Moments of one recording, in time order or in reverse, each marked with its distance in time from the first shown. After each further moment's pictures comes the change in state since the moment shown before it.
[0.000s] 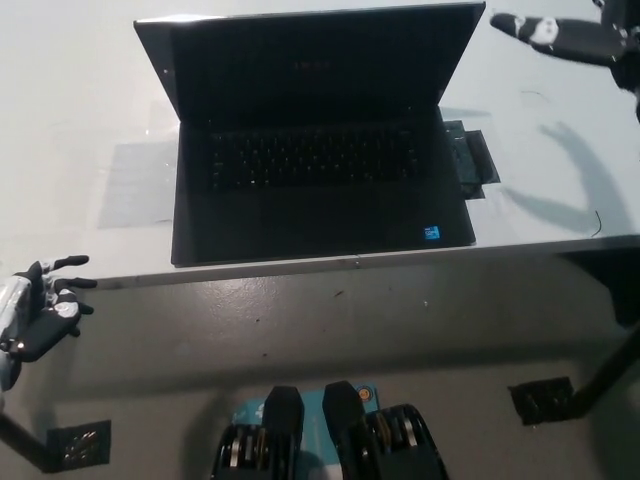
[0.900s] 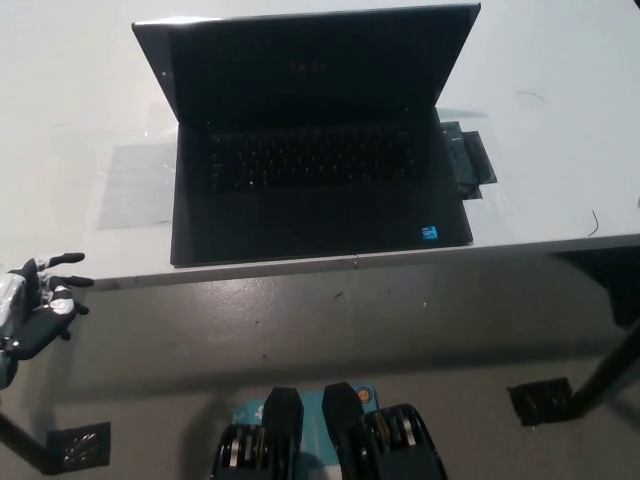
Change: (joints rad) left_arm 0.001 -0.008 0.024 0.004 -0.009 -0.012 0.002; right_arm 0.504 -0.008 -0.283 -0.217 0.050 -0.018 -0.019
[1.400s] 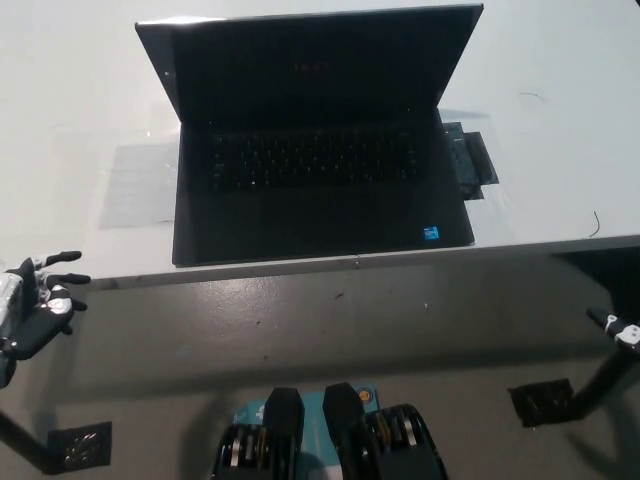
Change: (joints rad) left_arm 0.002 0.000 0.001 0.000 -0.001 -0.017 0.008; right_arm 0.273 0.182 -0.029 0.026 0.004 -0.070 0.034
